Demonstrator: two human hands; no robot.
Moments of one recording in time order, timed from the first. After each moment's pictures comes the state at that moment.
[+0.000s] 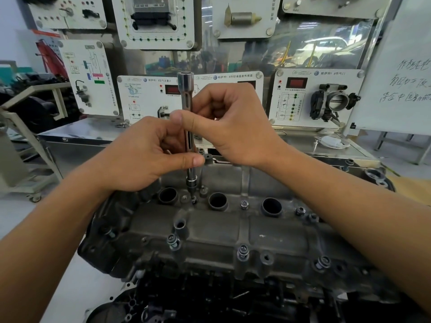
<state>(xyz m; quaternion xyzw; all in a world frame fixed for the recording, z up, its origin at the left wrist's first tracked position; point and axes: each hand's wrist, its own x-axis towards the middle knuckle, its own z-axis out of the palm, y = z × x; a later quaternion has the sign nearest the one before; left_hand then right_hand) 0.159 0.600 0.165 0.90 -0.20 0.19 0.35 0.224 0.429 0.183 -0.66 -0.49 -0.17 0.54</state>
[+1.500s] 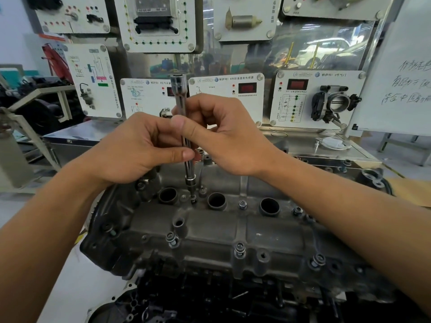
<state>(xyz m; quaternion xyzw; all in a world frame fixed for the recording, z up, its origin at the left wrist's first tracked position) 0.155 0.605 0.172 0.85 -0.22 0.13 0.46 0.224 0.431 0.176 -0.65 -0.54 -0.13 0.52</state>
